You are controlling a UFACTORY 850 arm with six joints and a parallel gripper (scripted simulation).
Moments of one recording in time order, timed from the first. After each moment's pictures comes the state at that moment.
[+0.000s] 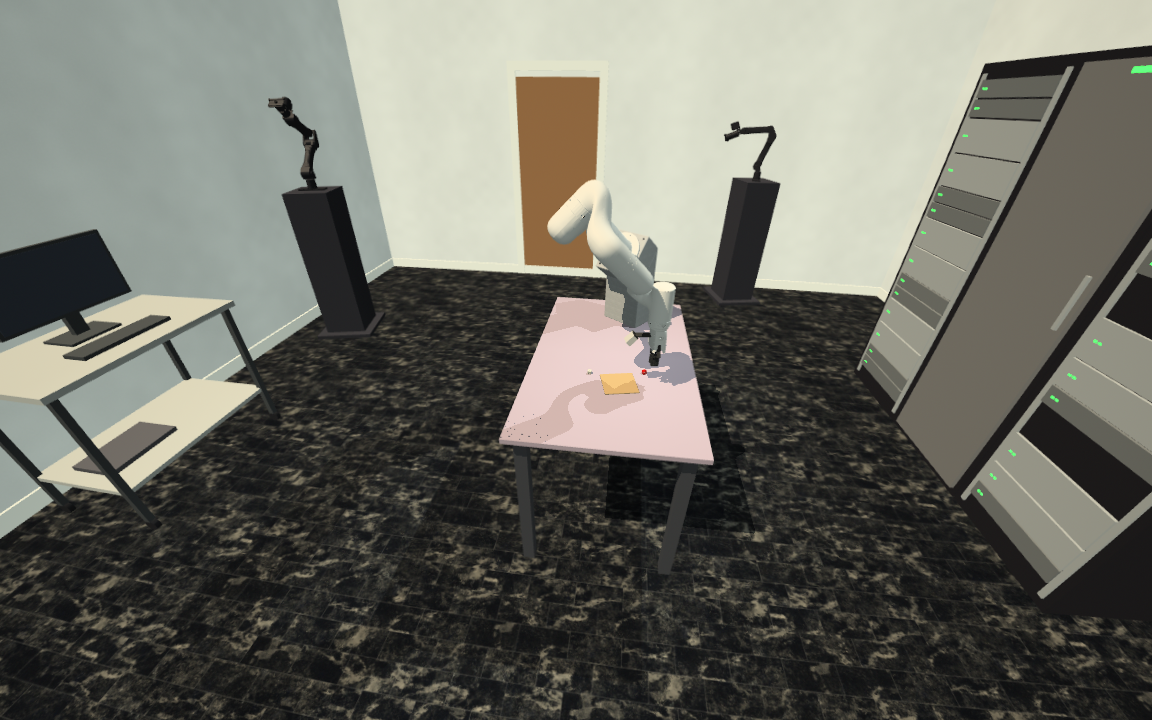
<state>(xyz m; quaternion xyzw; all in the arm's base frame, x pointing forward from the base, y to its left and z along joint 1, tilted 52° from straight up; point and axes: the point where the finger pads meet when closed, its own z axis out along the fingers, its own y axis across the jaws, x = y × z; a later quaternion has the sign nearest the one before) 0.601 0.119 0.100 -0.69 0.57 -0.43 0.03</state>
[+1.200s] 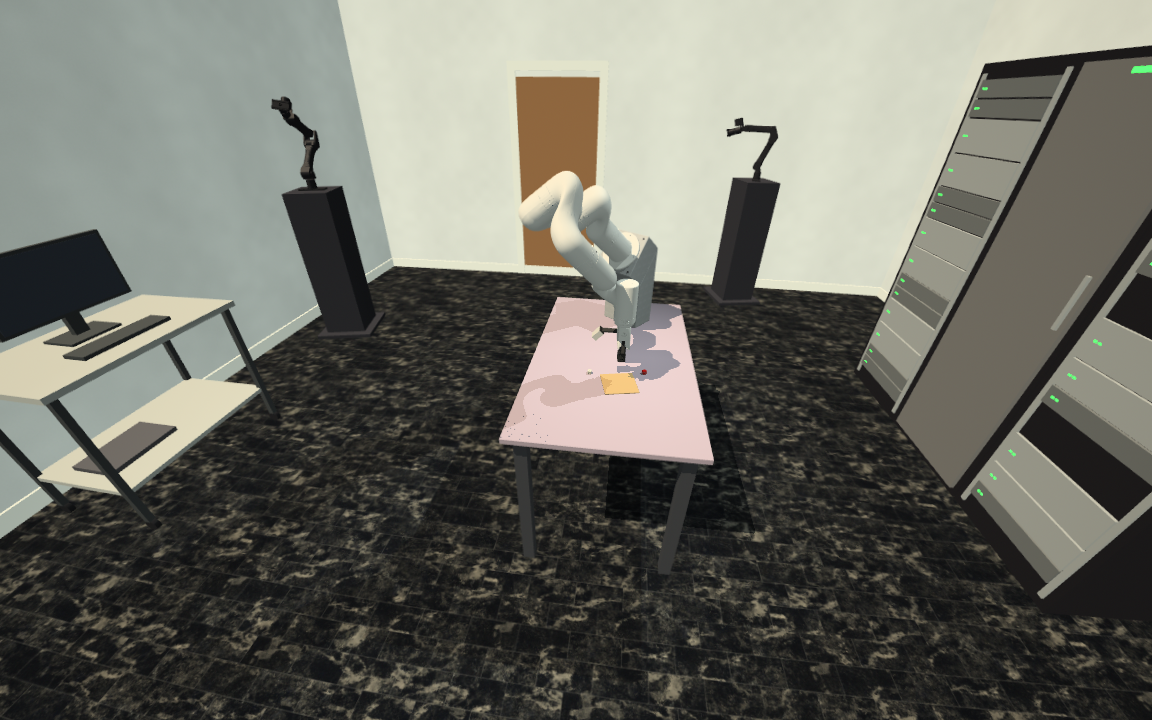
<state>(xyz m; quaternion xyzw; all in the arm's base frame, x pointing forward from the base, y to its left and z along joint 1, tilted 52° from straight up) 0.569 0.003 0.151 -0.66 0.61 -0.43 0.05</state>
